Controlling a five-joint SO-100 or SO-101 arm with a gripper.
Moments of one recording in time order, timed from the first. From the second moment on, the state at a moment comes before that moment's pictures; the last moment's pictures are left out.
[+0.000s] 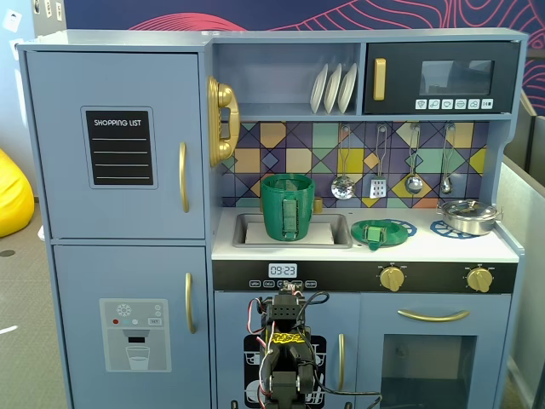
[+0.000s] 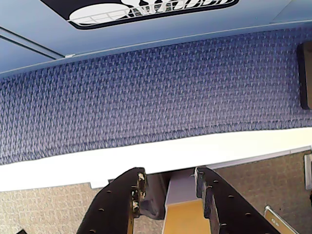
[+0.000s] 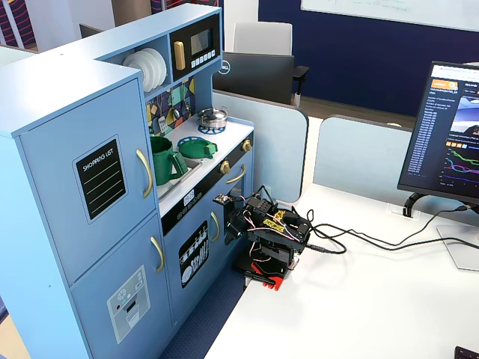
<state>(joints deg) -0.7 182.5 171.8 76.9 -86.2</state>
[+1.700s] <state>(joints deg) 36.3 130.2 126.0 9.1 -92.9</state>
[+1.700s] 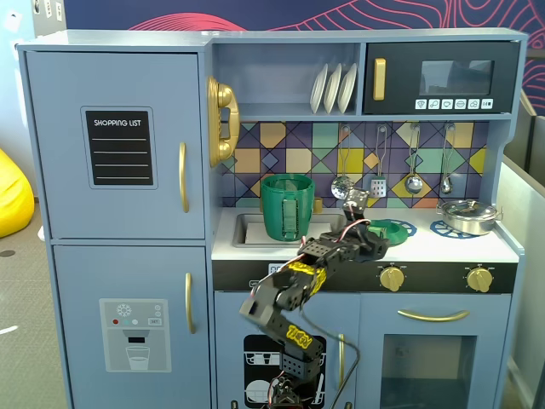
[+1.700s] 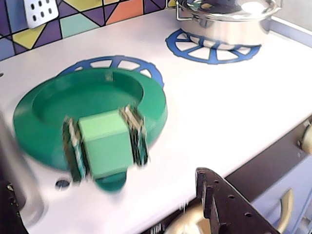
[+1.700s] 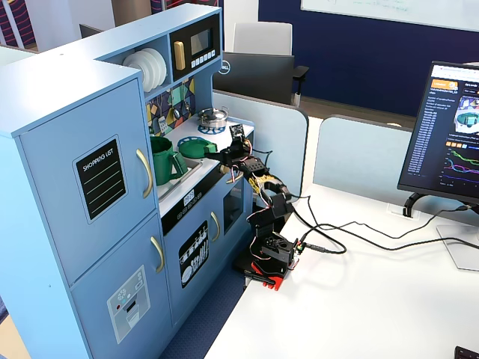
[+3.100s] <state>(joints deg) 22.6 112.1 80.2 25.4 -93.5</state>
